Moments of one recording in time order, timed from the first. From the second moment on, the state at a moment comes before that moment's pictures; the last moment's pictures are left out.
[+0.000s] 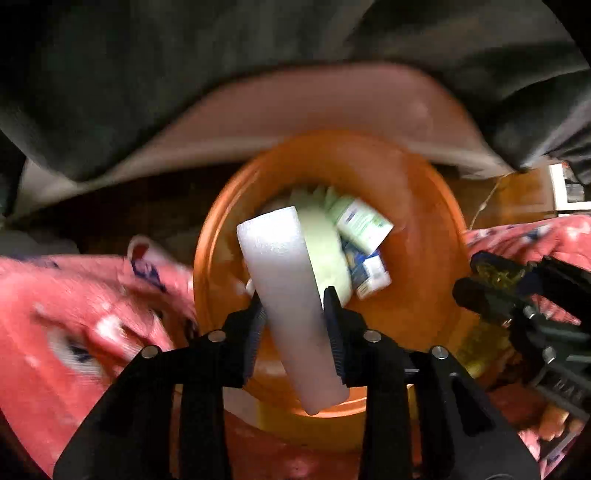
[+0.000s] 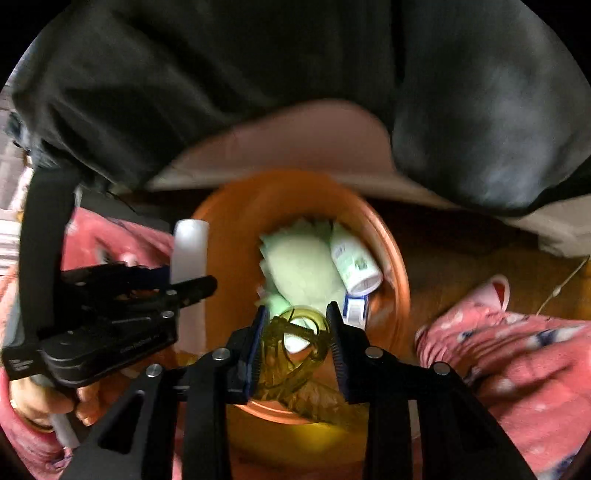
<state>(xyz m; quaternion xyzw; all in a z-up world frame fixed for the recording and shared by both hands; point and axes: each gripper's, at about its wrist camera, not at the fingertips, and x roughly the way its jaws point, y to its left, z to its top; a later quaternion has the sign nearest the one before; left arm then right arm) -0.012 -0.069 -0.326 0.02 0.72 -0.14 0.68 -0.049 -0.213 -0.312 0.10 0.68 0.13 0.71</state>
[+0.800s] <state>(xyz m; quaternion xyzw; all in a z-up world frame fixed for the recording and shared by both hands) -0.013 -0.065 -0.299 0.02 0.68 -0.12 0.72 -0.049 -0.235 -0.298 0.13 0.66 0.10 0.73</state>
